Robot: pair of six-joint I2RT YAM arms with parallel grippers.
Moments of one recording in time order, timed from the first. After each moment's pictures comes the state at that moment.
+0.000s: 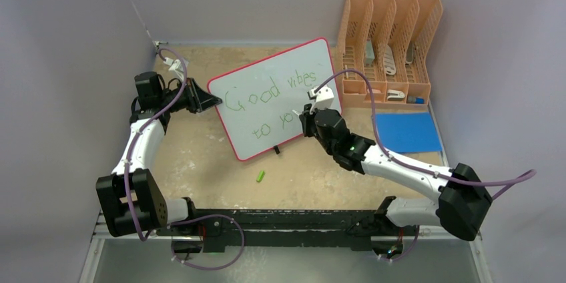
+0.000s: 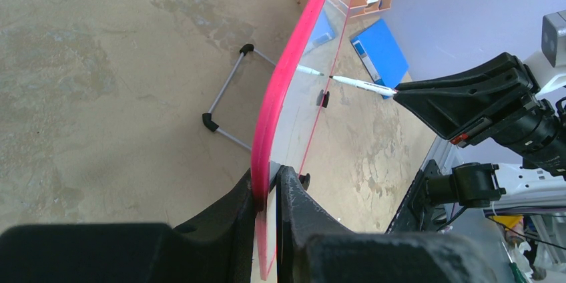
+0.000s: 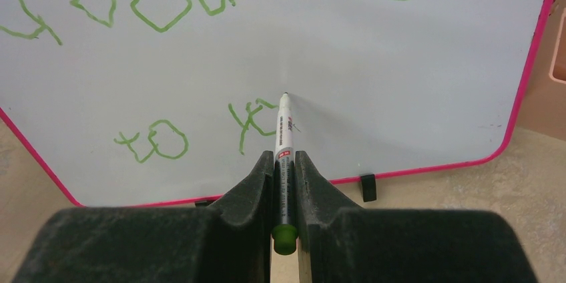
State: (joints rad) left arm 0.21 1.29 0.89 -0.12 1.04 -0.24; right arm 0.86 1.24 0.76 0.11 0.43 0.31
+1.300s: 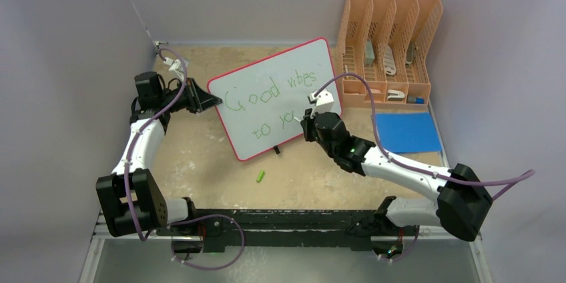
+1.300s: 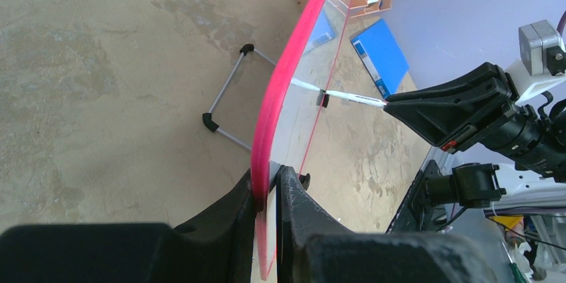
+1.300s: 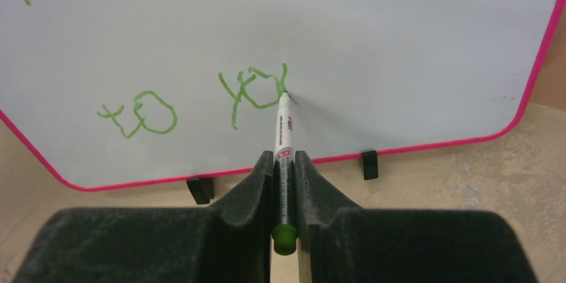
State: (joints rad) left arm 0.21 1.29 0.89 -0.12 1.04 -0.24; right arm 0.86 1.24 0.72 0.08 0.40 0.33
